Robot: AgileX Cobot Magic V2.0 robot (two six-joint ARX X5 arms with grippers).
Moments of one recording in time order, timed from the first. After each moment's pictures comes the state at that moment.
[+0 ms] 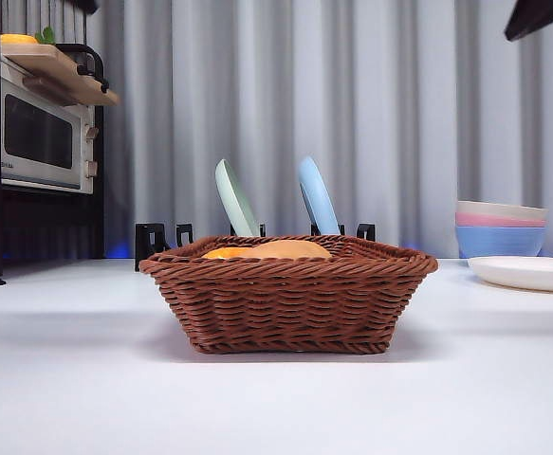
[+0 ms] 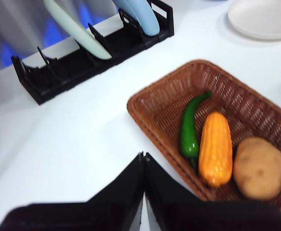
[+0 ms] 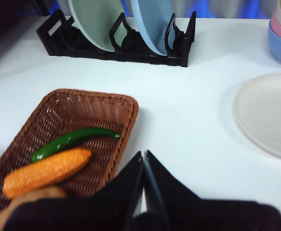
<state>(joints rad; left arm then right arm) -0.56 0.95 1.00 -0.55 -0.14 0.10 0.35 0.89 0.90 -0.47 0.01 0.09</state>
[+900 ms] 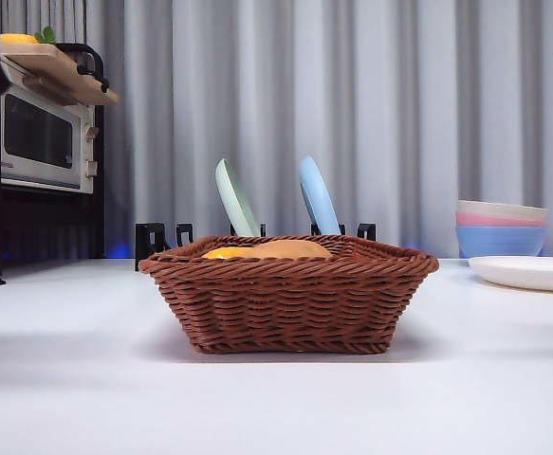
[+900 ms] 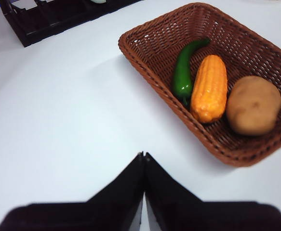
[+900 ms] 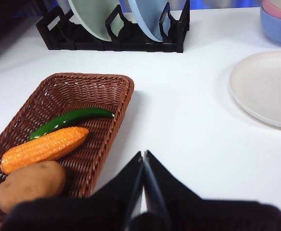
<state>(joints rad) -0.55 0.67 0.71 -0.59 -0.13 0.03 0.34 0.67 0.69 -0.45 0.01 0.12</state>
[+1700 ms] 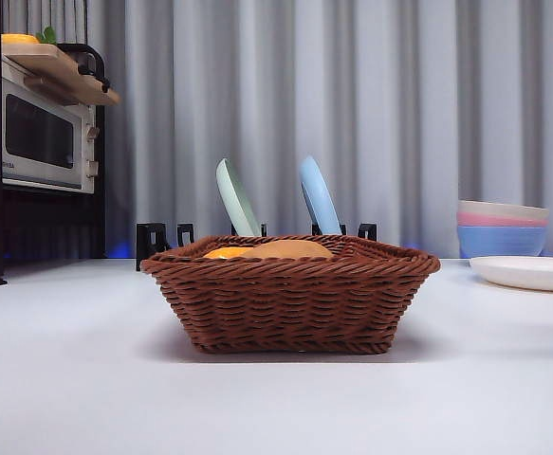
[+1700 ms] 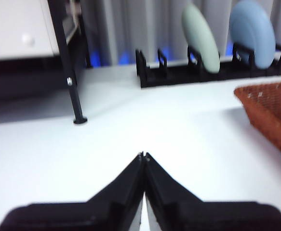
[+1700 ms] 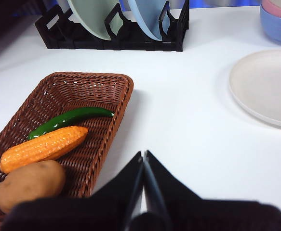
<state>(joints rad) -0.09 0.07 0.14 -0.20 -0.01 0.03 0.34 0.67 0.69 -0.45 0.01 0.12</state>
